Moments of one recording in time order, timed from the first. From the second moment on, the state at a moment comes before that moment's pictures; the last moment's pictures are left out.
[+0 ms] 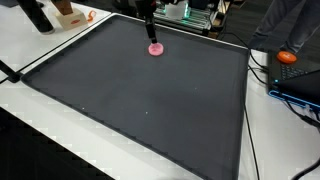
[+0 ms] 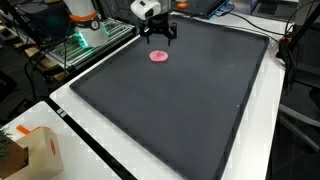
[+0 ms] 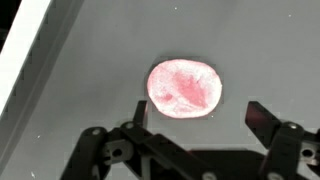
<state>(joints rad) 0.04 0.06 0.03 -2.47 0.22 2.38 0.93</state>
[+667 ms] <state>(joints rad) 0.04 0.16 0.03 -2.51 0.29 2.53 0.73</state>
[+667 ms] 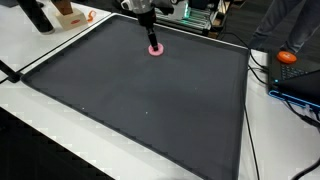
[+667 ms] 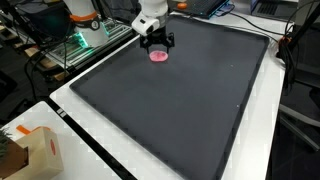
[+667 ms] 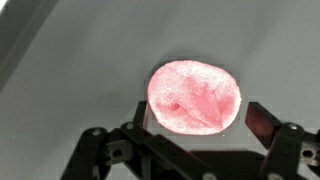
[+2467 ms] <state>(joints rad) 0.04 0.18 0.03 -2.52 0.30 2.60 0.68</state>
